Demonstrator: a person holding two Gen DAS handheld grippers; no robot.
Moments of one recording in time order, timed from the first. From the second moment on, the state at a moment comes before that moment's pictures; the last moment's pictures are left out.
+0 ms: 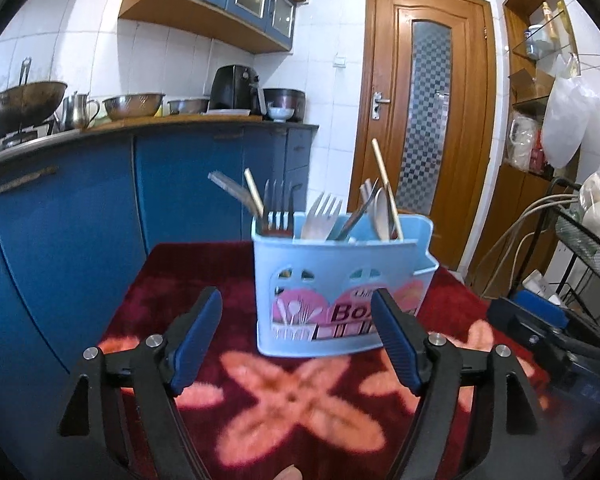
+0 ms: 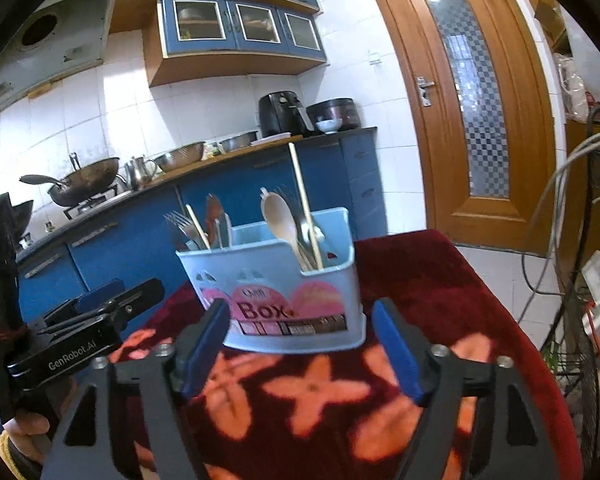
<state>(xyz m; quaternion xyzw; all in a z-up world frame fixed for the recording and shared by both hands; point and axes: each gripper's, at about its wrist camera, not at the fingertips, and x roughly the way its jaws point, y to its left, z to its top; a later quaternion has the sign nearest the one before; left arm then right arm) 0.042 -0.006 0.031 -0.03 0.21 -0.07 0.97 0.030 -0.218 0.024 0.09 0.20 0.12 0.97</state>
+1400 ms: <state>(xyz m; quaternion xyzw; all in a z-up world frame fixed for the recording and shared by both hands) 0.055 -0.001 -0.014 -0.02 0.22 -0.03 0.97 0.030 -0.221 -0.004 0.07 0.20 0.09 0.97</state>
